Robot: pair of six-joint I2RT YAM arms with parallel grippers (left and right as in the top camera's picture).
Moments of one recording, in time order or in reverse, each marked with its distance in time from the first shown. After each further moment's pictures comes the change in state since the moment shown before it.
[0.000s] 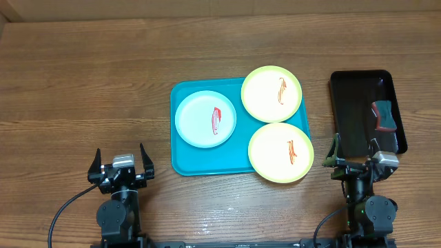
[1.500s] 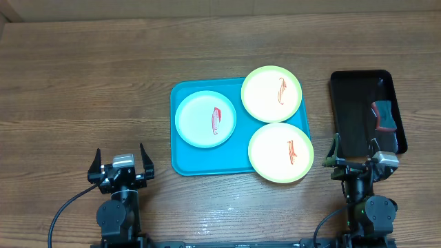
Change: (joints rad) left arm 0.000 0.000 0.000 0.000 0.000 0.000; right arm 0.000 0.000 0.000 0.000 0.000 0.000
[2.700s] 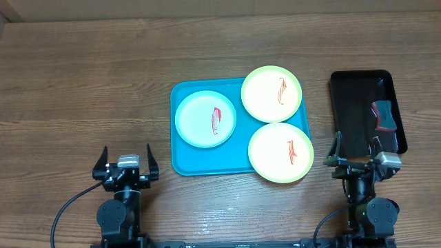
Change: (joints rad) left arm 0.000 0.000 -0.002 -0.005 0.106 -0.001; right arm 0.000 0.000 0.000 0.059 -0.012 0.000
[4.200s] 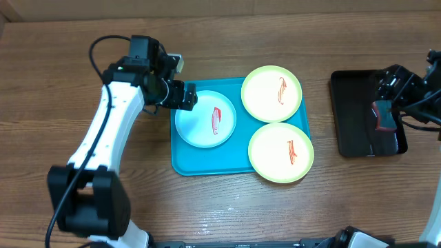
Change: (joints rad) left arm -0.208 1.764 1.442 -0.834 0.293 -0.159; right arm -0.470 1.368 1.334 -0.942 -0.602 -0.057
